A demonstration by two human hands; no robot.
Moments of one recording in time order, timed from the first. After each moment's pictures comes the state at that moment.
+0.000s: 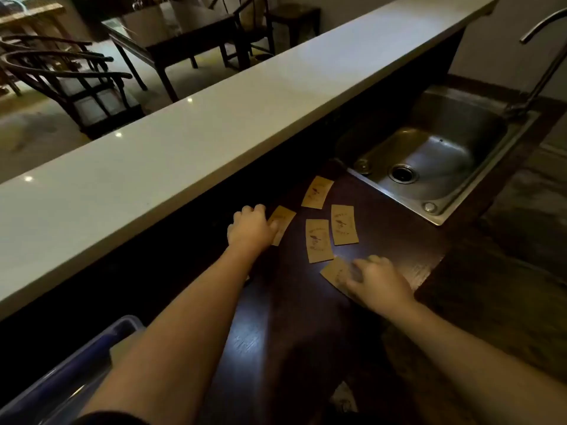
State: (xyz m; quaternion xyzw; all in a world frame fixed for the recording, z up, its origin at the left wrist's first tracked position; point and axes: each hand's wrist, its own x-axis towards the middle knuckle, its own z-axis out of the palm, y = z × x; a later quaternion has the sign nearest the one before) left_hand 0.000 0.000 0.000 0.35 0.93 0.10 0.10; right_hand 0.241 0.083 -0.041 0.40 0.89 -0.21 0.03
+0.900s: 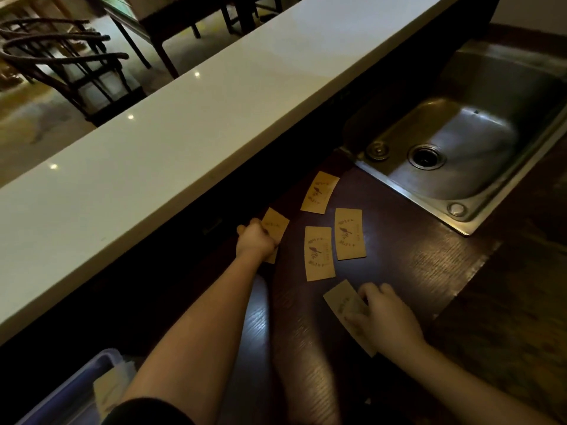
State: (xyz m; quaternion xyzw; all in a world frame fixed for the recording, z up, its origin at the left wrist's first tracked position) left_hand -0.034 0.057 -0.072 0.17 0.94 0.16 0.26; right_hand 0.241 0.102 -0.075 0.43 0.84 -0.32 0.04
